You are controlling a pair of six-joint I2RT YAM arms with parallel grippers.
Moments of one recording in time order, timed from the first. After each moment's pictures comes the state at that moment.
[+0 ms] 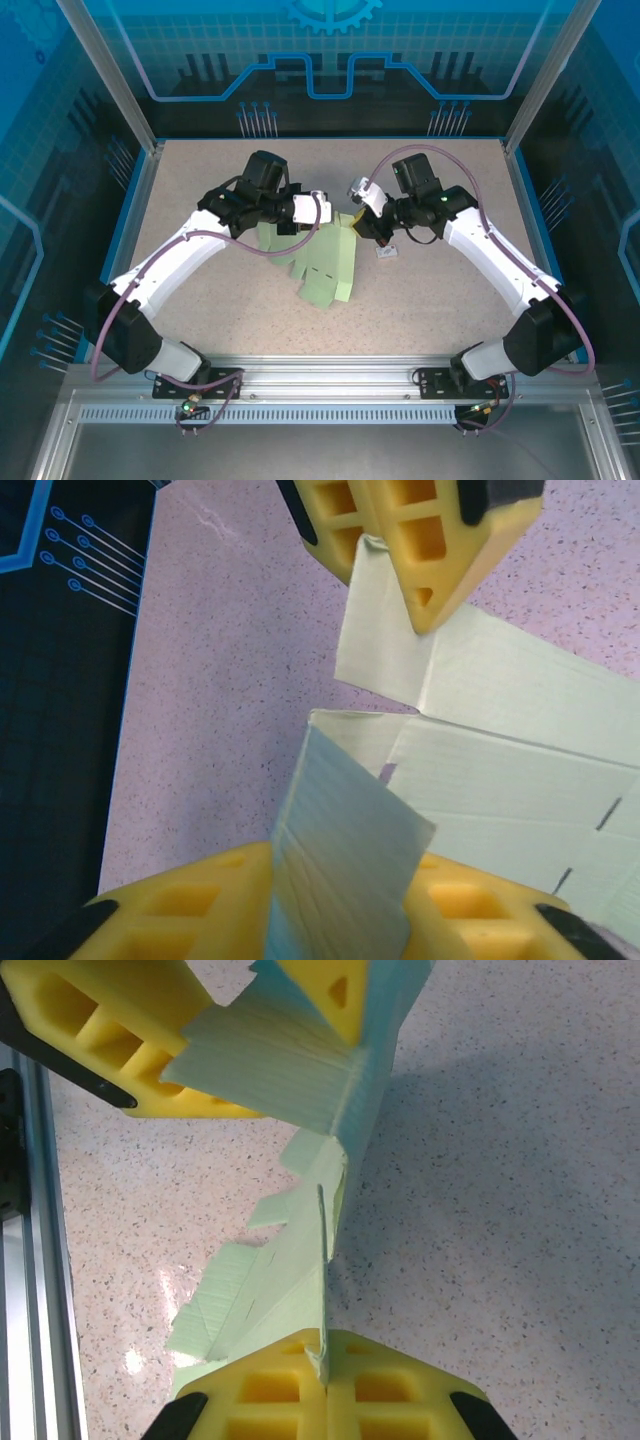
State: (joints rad) left arm -0.51 1.47 1.37 -0.64 0.39 1.02; right arm 0.45 1.44 1.32 -0.78 -0.57 -0.45
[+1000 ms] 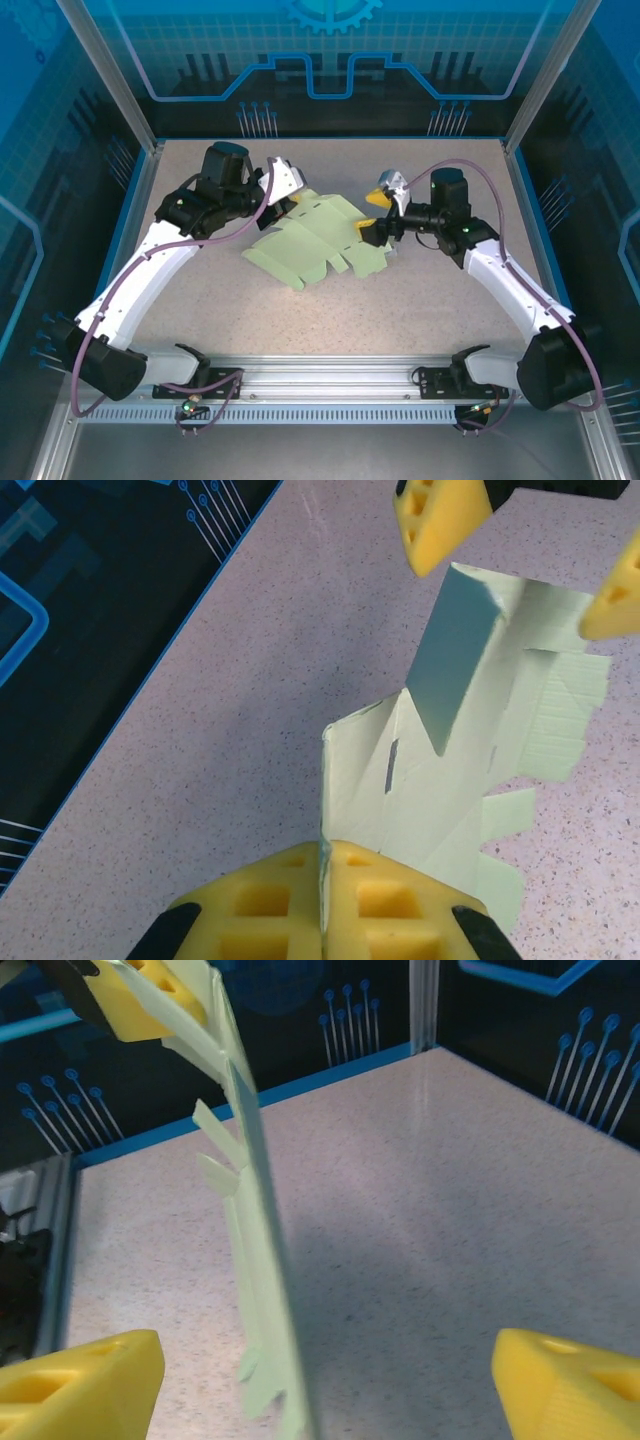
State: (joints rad) left arm -0.41 1.31 1.40 -0.70 0.39 0.59; right arm 0.29 1.24 0.97 -0.17 -0.81 -0.22
